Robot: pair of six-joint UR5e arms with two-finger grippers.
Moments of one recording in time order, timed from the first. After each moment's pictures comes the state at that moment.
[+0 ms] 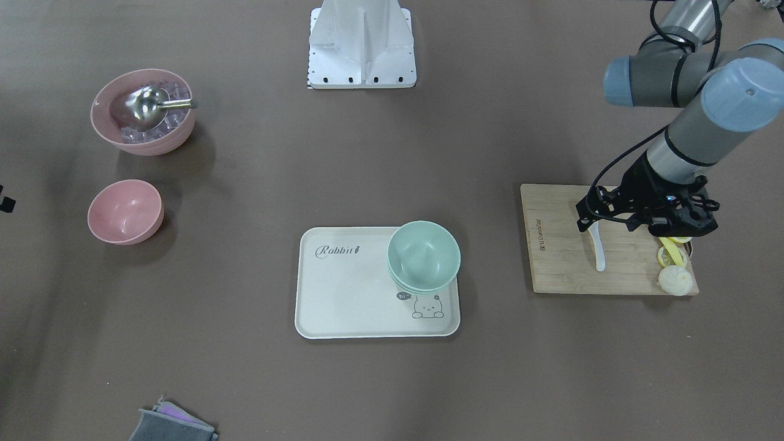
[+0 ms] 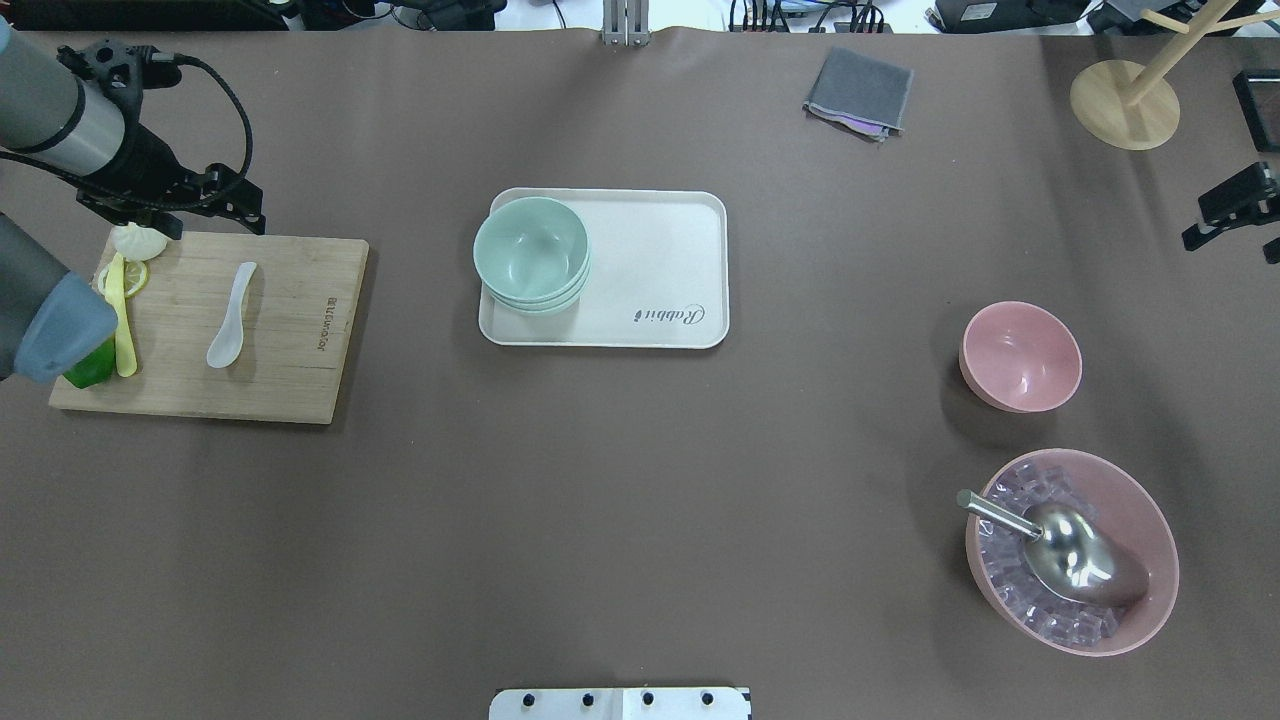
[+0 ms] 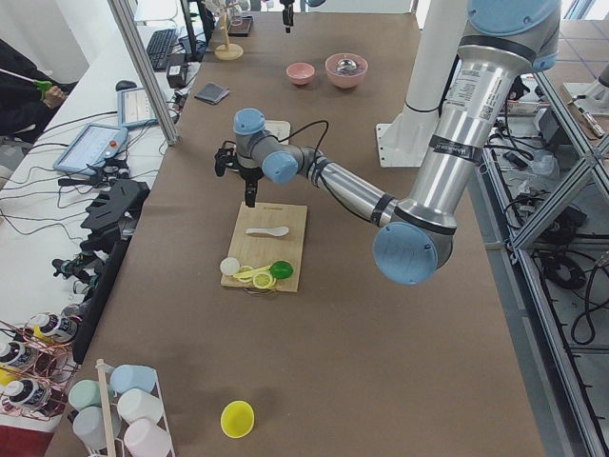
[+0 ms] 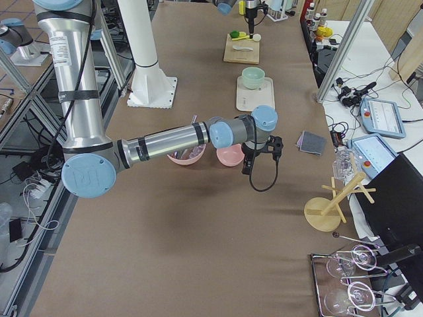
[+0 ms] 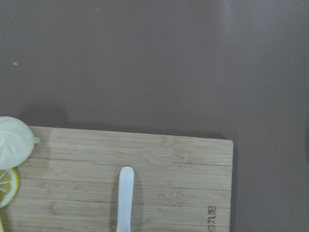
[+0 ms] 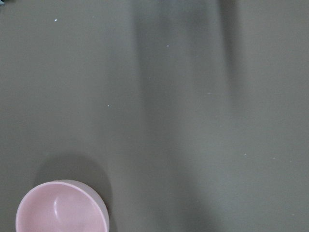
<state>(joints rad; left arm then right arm) -1.01 -1.91 -1.70 -1.80 -2.19 -0.87 1.25 -1.47 1.74 -1.53 2.45 0.54</state>
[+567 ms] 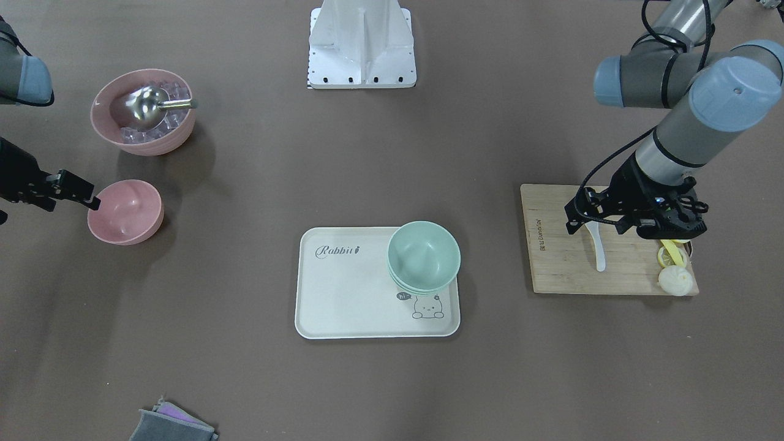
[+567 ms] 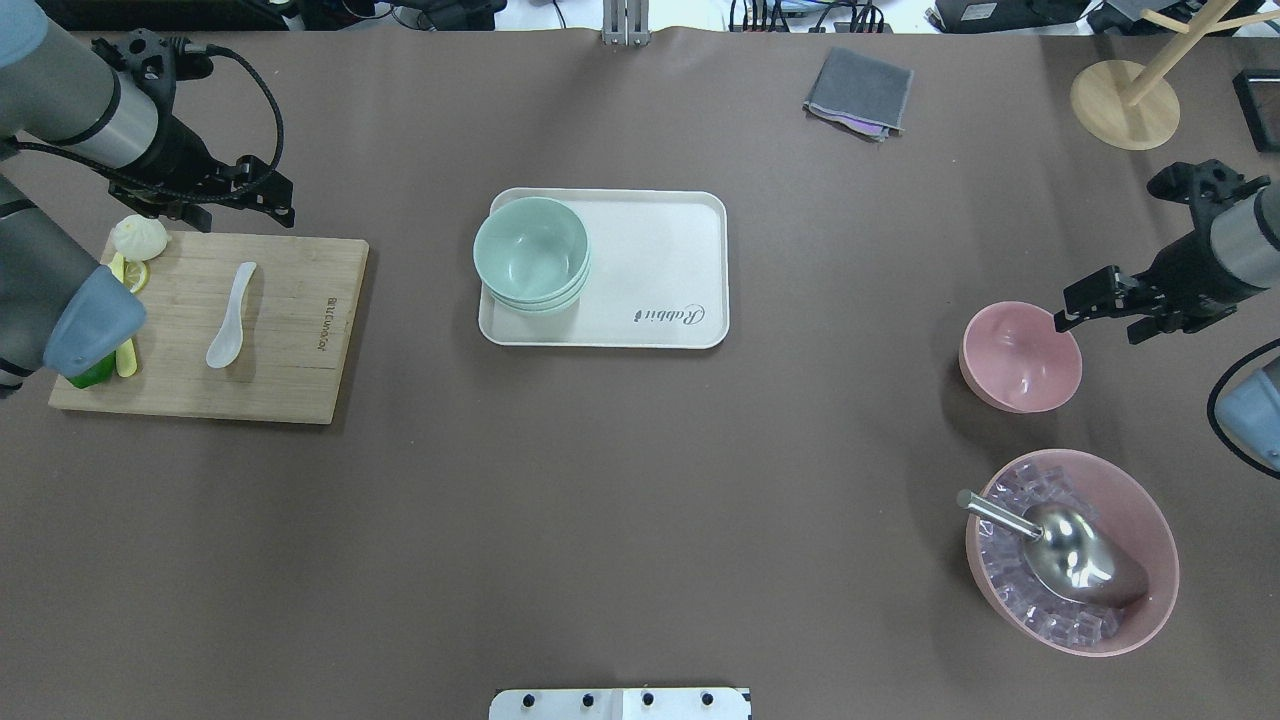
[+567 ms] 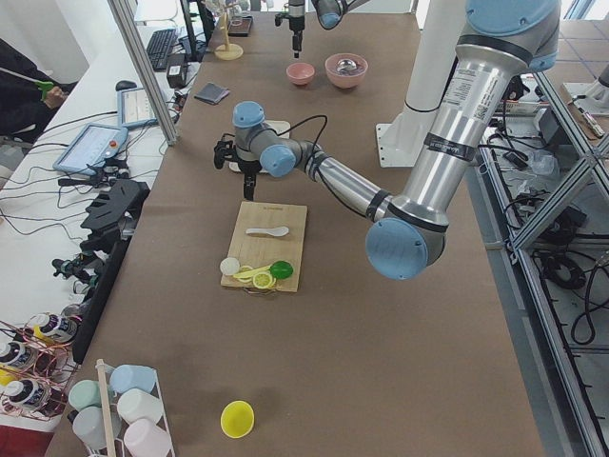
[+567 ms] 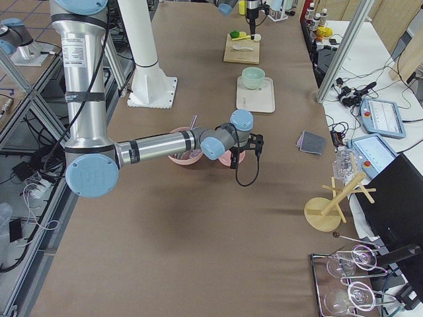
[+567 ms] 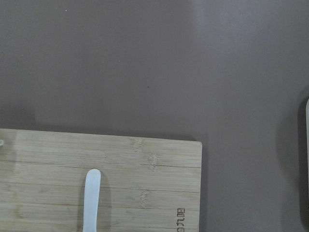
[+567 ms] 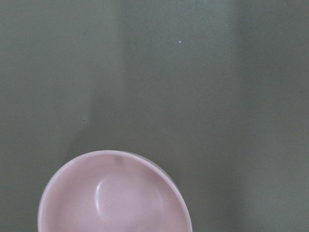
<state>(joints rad) -1.00 -1.94 -1.69 -1.79 -2.19 -0.87 1.02 -1.55 1.70 -1.11 2.33 0.88</state>
